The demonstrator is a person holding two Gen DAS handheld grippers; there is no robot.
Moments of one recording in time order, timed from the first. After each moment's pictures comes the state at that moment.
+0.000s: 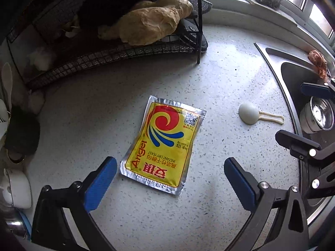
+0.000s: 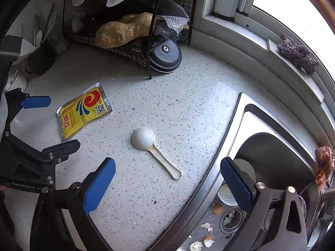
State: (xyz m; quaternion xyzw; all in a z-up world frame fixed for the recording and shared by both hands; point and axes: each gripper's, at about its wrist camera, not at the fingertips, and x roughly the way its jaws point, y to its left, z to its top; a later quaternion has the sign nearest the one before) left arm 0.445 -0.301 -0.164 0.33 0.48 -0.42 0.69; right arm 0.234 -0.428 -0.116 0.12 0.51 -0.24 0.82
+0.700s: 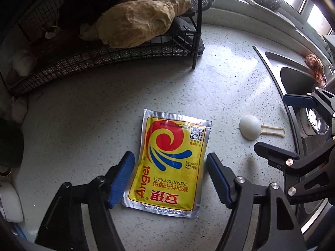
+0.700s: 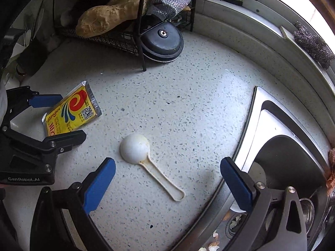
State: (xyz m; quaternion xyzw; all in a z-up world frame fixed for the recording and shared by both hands) left arm 0.460 -0.334 -0.174 0.31 0.49 -0.45 0.68; right arm 0.266 -0.457 -0.147 0.14 0.54 -0.21 0.80
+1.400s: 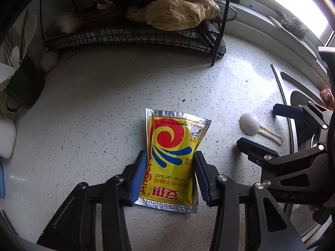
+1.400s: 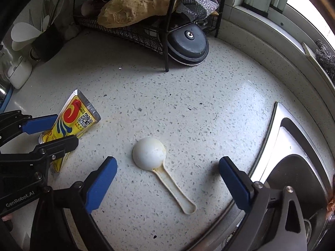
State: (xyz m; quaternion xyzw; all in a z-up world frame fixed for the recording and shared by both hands) left arm 0.420 -0.313 -0.172 0.23 0.52 -0.35 0.74; right arm 0.281 -0.439 -0.159 0.10 0.53 -0.15 0.83
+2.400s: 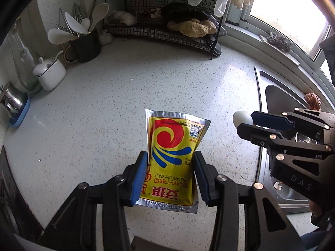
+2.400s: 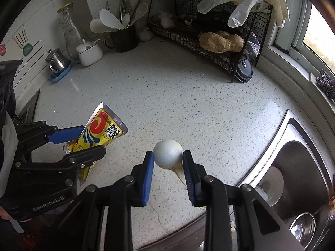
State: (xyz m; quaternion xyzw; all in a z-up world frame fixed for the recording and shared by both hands) left arm 0.312 -0.176 -0.114 0.16 0.50 -0.31 0.79; right arm 0.205 -0.302 -0.096 0.07 0.49 -0.03 0.87
